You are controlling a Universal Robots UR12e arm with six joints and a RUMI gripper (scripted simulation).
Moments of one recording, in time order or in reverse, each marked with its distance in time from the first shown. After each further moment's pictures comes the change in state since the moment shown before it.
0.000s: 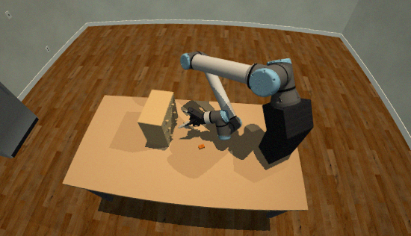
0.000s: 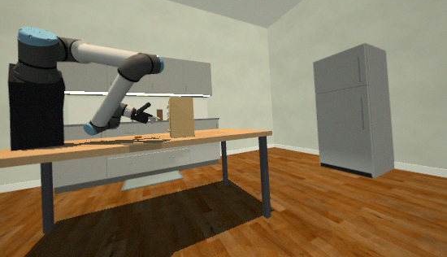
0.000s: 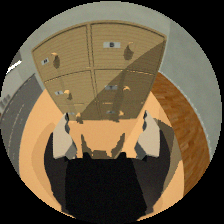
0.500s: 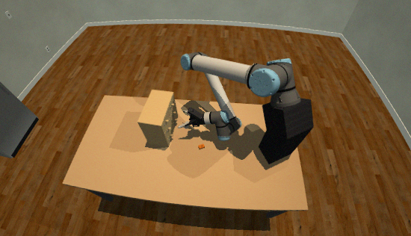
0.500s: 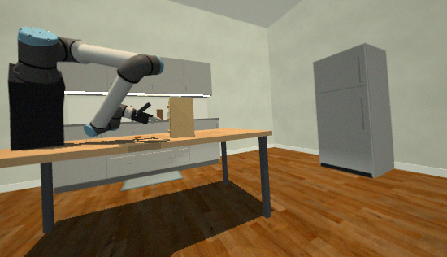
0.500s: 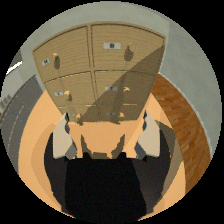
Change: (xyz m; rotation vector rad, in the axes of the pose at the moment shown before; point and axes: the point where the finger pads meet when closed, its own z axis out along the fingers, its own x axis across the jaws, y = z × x) arm 0.000 -0.001 0.002 0.029 -0.001 0.000
